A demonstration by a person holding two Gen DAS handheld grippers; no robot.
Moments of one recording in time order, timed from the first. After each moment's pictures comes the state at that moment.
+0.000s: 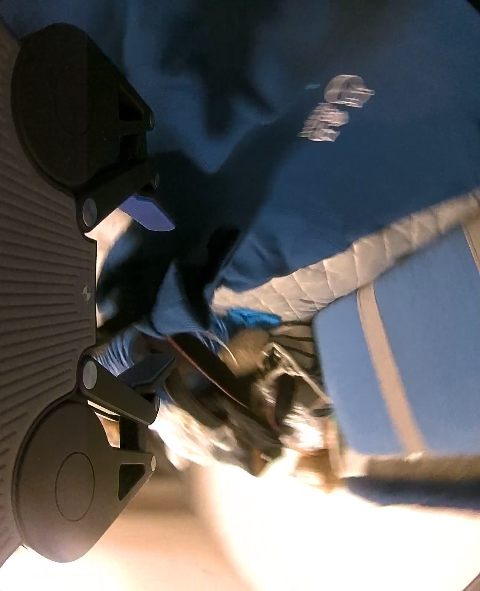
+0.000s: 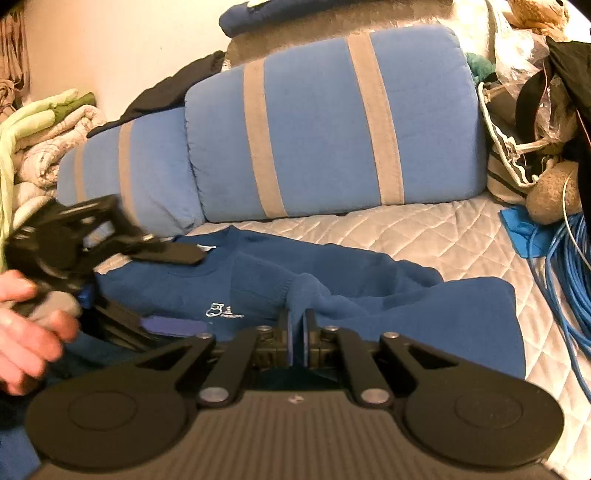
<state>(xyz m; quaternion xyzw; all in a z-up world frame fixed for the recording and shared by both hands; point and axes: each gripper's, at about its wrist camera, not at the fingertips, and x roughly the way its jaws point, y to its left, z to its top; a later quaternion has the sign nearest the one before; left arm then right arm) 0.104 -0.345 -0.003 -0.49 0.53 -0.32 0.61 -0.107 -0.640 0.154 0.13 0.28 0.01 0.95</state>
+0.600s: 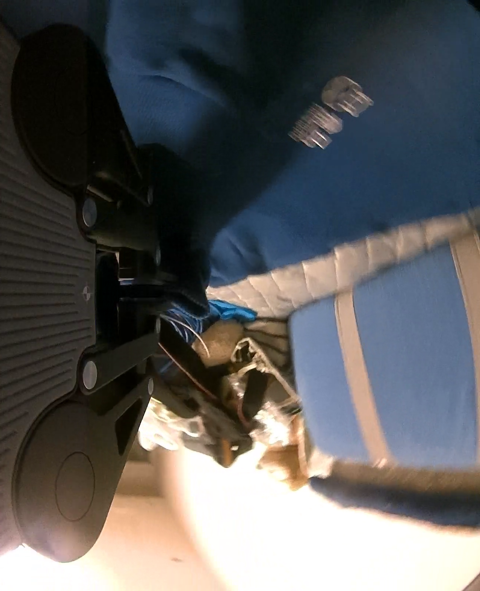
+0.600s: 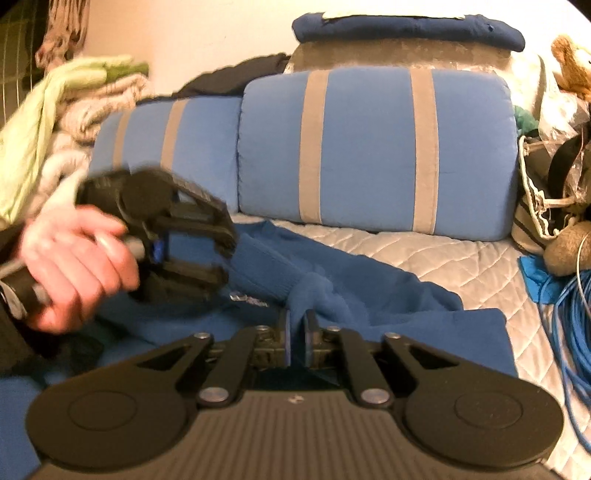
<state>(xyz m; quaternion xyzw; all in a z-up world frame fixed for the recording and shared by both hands) 0.114 -0.338 0.019 -0.46 0.50 -0.32 0.66 -0.126 -0.597 0.150 0.03 0.25 0.04 0.97</state>
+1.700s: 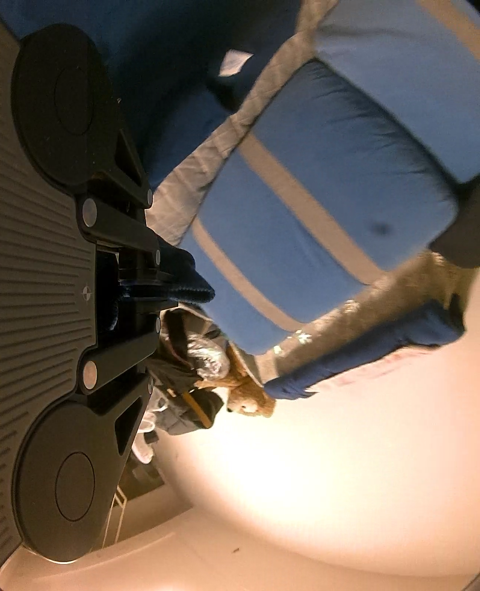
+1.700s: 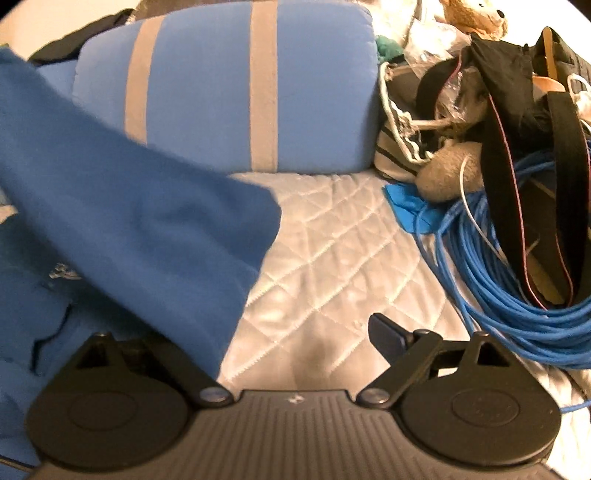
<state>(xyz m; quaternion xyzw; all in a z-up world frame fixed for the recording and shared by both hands) 0.114 -0.232 0.188 -0.37 0.34 -0.33 0.80 -0.100 -0.677 0.095 0.05 0.31 -0.16 0.93</state>
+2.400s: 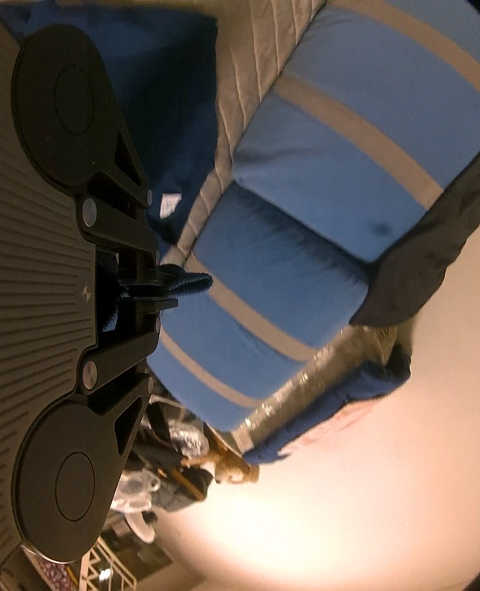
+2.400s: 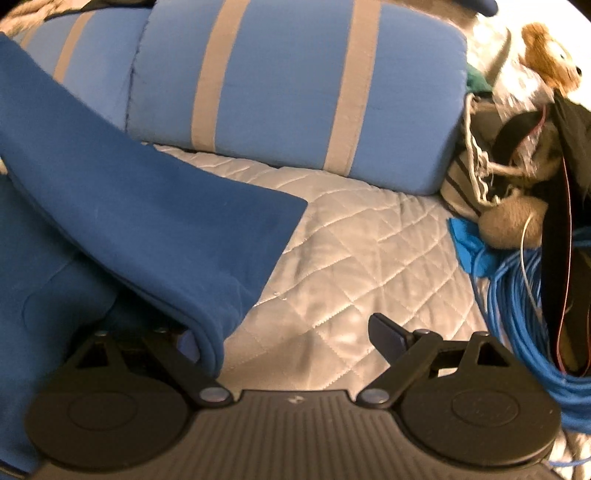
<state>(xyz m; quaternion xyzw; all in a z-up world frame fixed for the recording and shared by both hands) 0.089 -0.126 0.204 -0.28 0.34 -0.23 0.87 -0.063 -0.622 0.103 -0.05 0.36 -0.10 0.93</state>
